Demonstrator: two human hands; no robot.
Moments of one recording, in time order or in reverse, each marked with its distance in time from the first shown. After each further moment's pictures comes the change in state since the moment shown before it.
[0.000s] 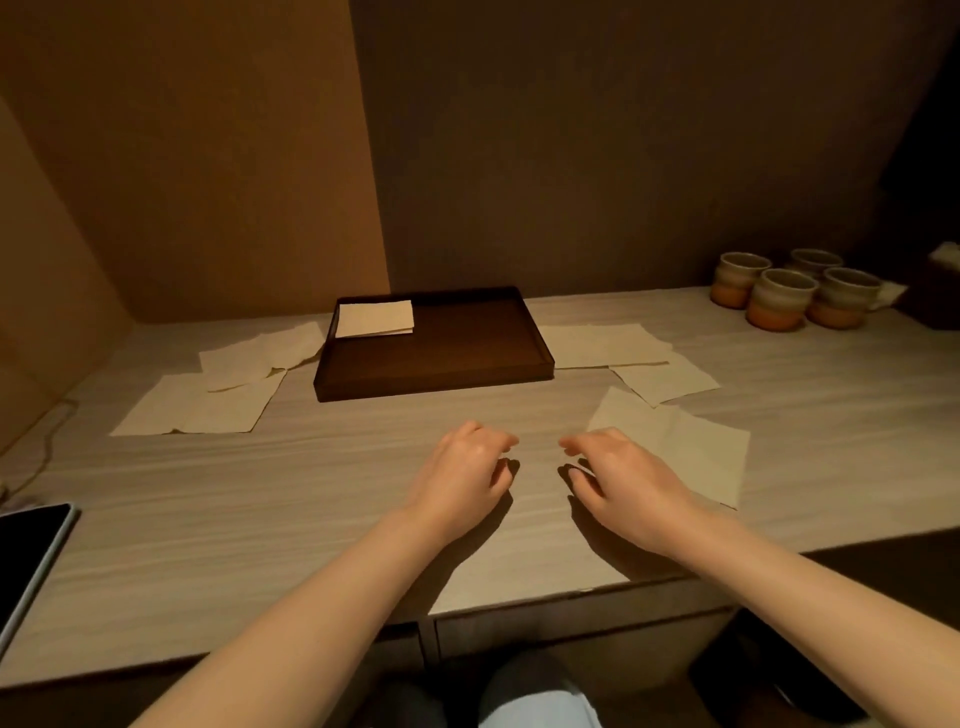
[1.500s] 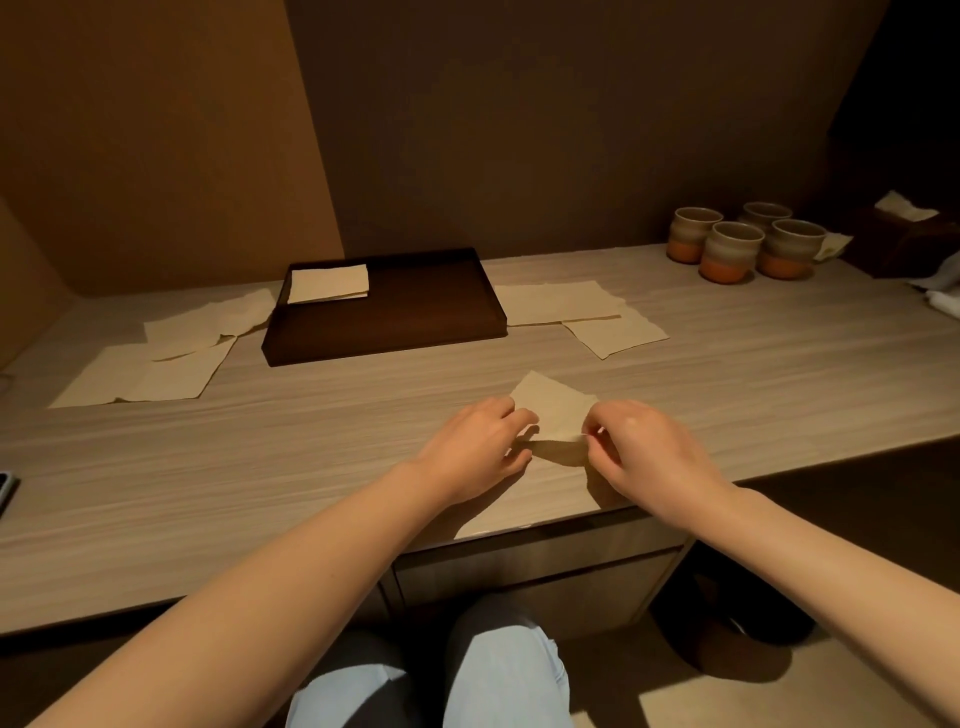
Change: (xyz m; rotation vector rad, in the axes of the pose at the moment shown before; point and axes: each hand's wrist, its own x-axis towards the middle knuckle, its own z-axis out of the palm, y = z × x) left_hand 0.010 0.051 0.031 0.083 -0.138 0.265; right_hand -0.059 0.039 -0.026 -0.091 0.064 0.024
